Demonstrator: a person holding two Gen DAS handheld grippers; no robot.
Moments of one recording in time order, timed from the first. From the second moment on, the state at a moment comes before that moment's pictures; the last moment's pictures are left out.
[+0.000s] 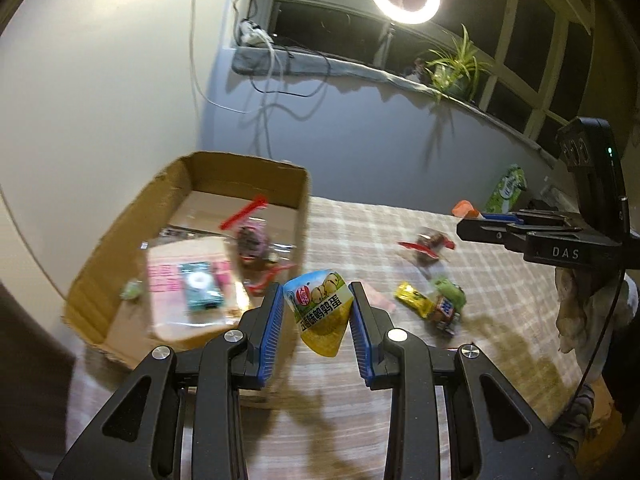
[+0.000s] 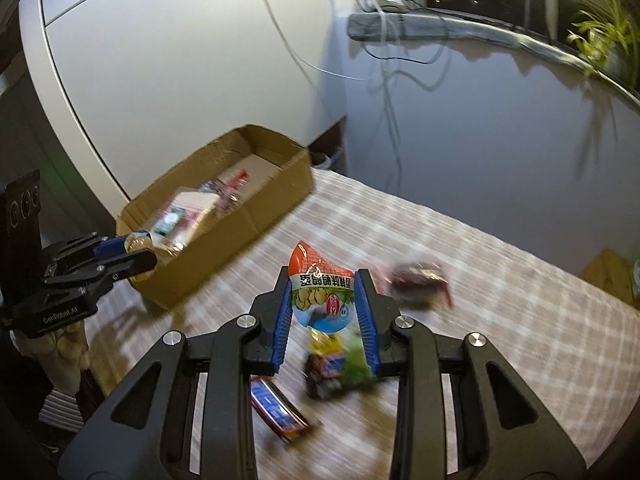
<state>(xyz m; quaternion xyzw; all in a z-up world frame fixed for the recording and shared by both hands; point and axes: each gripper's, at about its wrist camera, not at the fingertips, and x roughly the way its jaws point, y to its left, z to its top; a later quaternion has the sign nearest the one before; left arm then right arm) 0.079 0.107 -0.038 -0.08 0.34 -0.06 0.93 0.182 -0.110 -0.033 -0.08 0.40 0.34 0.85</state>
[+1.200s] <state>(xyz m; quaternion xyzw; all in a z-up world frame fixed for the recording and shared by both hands) 0.077 0.170 -0.049 -0.09 0.34 0.00 0.94 0.198 0.060 -0.041 -0.11 0.40 0.41 0.81</state>
